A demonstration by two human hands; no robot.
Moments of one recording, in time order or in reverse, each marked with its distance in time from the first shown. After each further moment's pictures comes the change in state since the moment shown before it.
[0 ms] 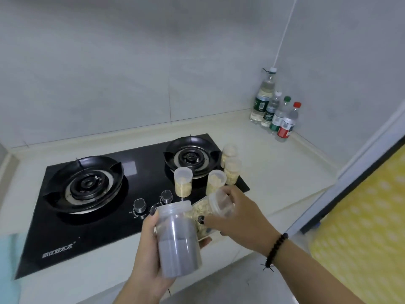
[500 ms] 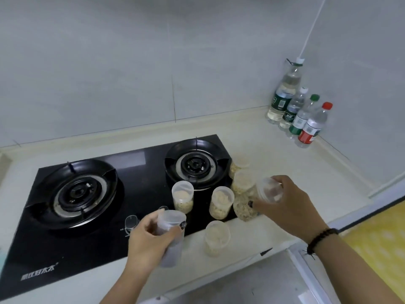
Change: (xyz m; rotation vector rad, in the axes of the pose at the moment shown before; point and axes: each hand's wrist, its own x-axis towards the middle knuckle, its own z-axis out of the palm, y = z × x) left_hand 0.128 0.023 -0.025 0.916 0.423 0.423; right_hand 0.122 0.054 -0.093 -0.236 0.196 0.073
